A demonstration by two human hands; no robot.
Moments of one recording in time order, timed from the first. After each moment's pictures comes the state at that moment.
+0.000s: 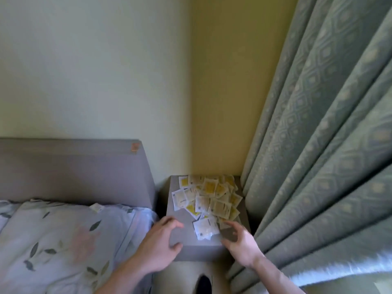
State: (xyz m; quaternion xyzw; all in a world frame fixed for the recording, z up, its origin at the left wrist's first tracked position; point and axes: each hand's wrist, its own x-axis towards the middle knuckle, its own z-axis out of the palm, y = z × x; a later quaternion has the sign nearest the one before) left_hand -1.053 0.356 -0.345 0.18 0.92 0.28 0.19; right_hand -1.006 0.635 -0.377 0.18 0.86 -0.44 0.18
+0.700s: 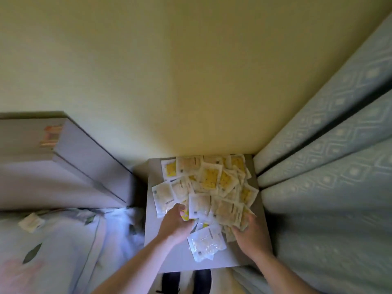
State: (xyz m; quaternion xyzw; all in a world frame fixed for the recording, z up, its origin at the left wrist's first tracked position) left_hand -1.296 0.475 -0.614 -0.09 0.86 0.35 0.37; right_hand -1.210 0.689 -0.600 0.36 0.83 -0.38 0.18
